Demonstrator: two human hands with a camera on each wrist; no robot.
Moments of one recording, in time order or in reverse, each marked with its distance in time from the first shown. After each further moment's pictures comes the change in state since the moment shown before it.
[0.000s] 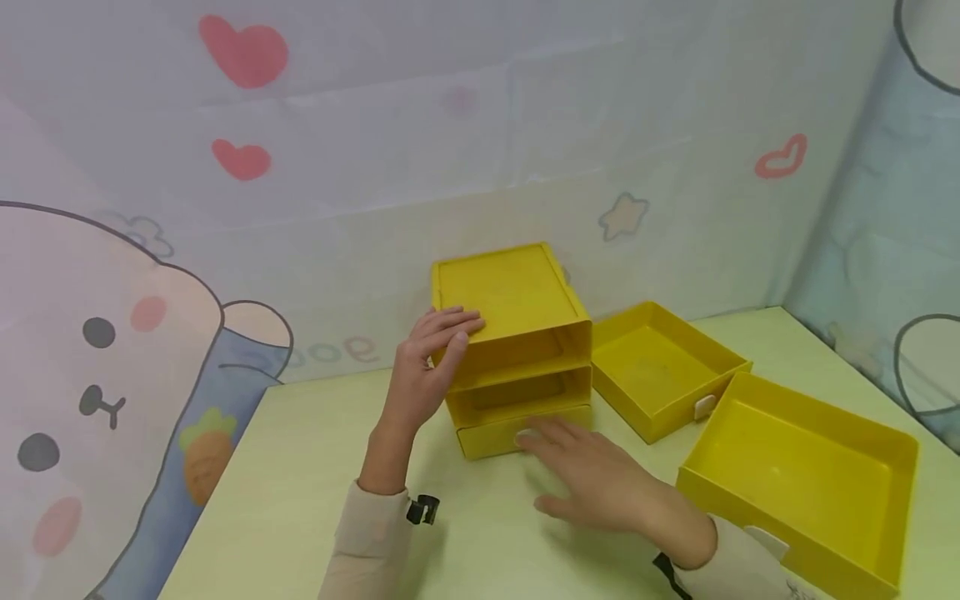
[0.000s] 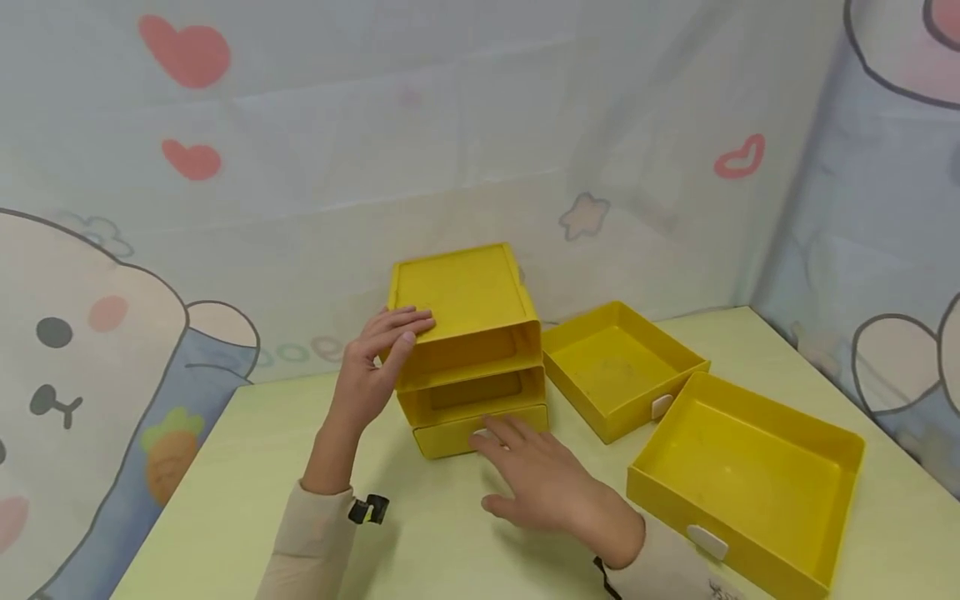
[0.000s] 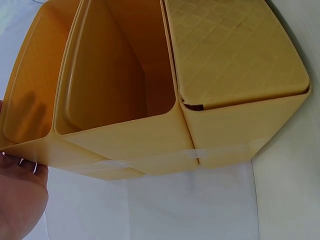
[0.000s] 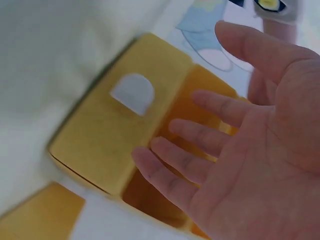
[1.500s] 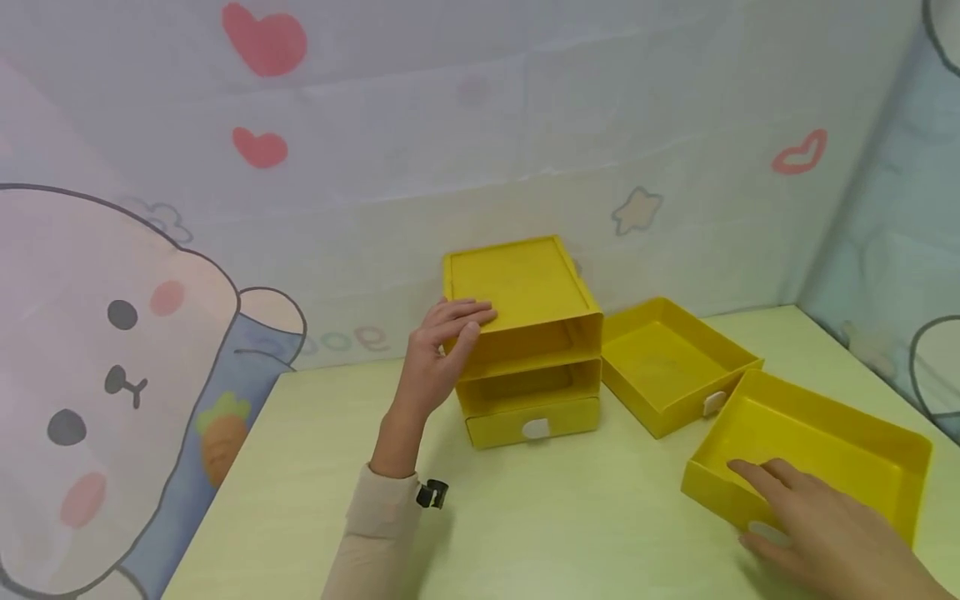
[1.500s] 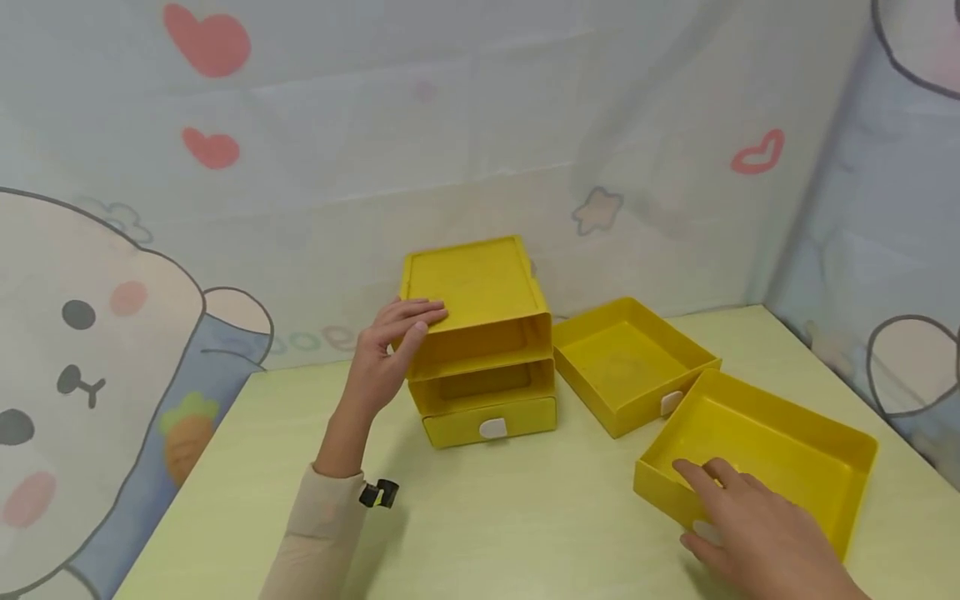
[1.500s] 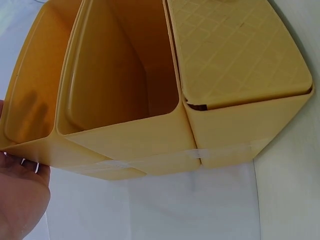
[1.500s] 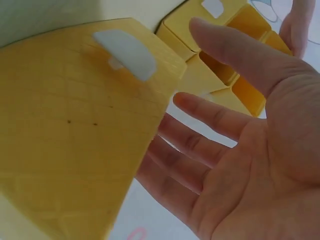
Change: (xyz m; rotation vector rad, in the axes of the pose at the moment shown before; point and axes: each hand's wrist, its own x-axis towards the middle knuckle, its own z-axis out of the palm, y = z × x) left_hand 0.004 0.002 0.002 -0.054 0.013 -0.052; right_hand -0.149 0.079 -0.031 -0.282 -0.038 0.485
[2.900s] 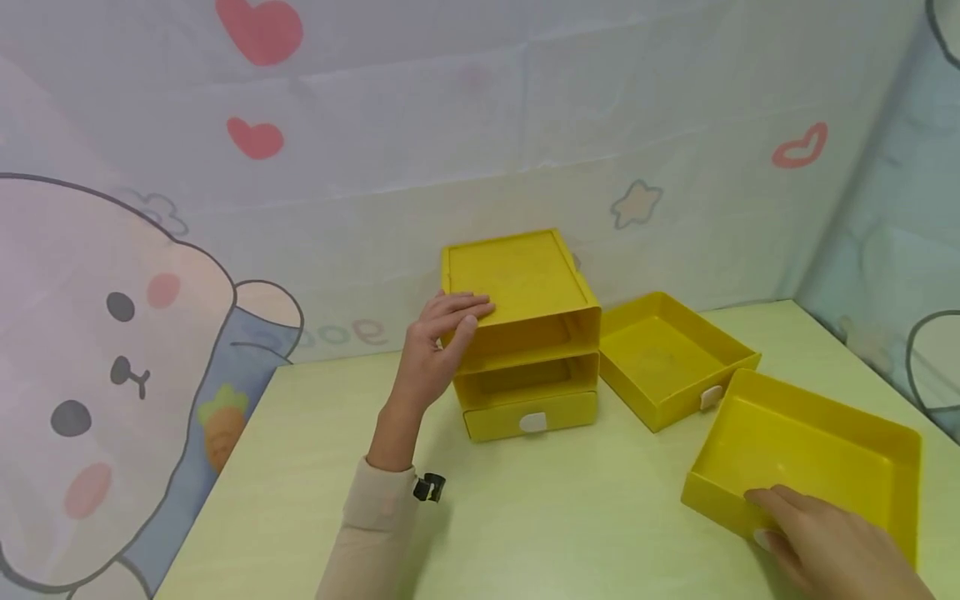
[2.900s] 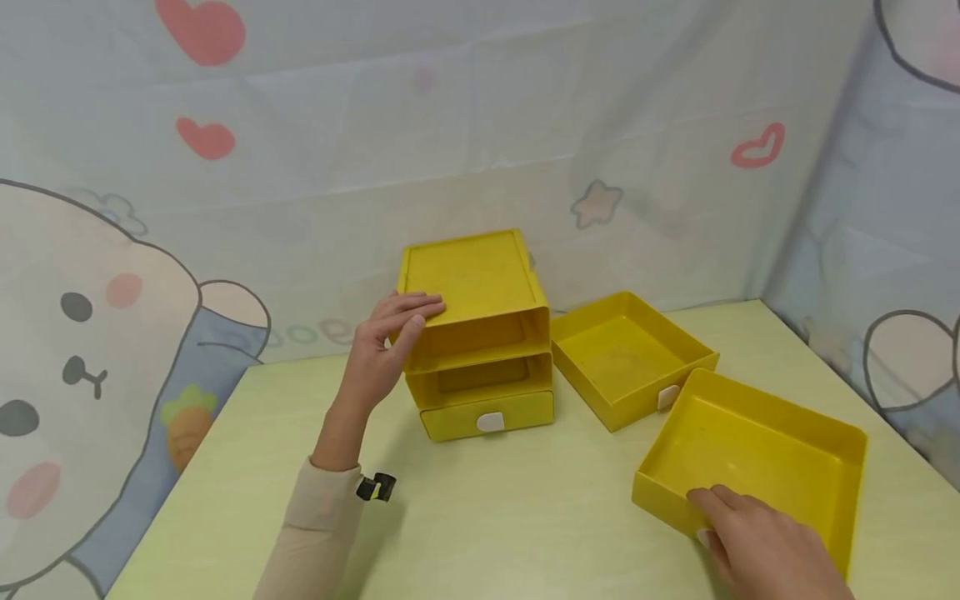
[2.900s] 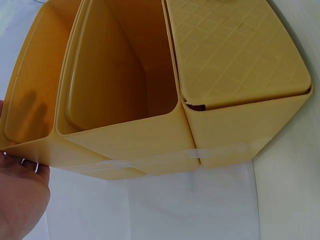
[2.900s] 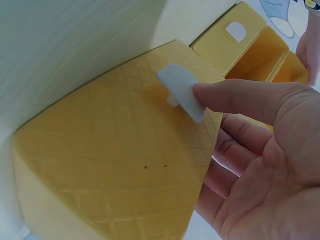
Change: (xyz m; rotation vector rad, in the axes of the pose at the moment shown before) left_hand -0.002 -0.001 -0.002 0.004 -0.015 0.007; right_hand -0.012 -0.002 0.013 0.054 -0.126 0.096
